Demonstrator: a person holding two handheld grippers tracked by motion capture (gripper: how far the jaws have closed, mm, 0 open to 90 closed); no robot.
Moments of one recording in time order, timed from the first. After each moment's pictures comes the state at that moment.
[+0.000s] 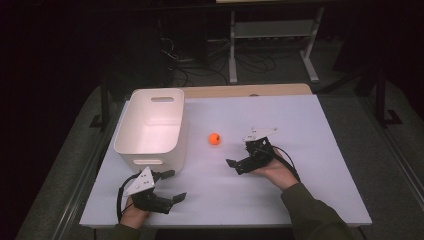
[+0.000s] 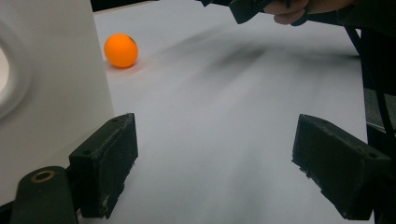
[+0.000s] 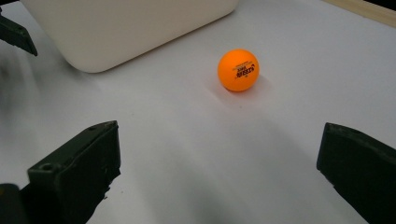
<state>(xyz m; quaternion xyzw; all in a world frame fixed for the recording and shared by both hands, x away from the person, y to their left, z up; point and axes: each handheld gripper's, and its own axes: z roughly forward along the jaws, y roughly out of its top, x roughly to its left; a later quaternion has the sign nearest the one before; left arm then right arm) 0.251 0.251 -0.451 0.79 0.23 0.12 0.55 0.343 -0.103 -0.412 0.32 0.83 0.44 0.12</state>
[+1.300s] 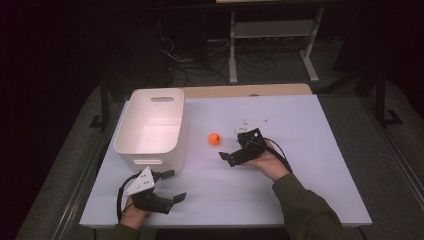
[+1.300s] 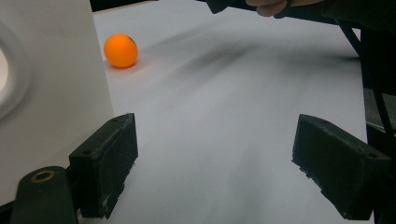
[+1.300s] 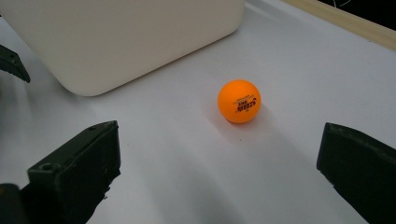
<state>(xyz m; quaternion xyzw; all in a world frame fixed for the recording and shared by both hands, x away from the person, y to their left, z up) 0.251 0.251 -0.451 0.80 0.23 0.13 0.55 0.363 -0.083 -0.402 0.30 0.84 0.44 0.13</state>
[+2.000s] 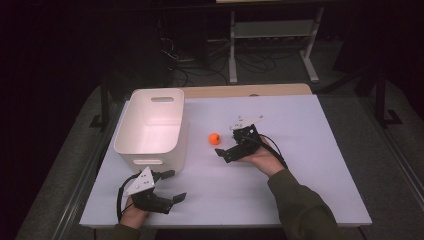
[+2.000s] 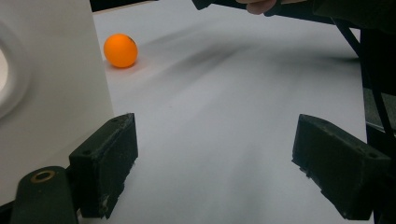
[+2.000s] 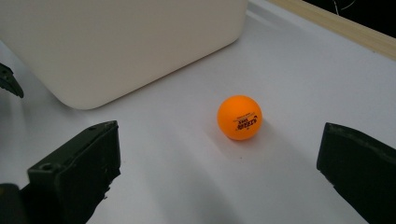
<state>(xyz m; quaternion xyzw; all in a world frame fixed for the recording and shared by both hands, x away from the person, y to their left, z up) 0.251 0.251 -0.451 0.80 0.23 0.12 0.55 0.374 -0.072 -0.399 0.30 0.84 0.44 0.13</state>
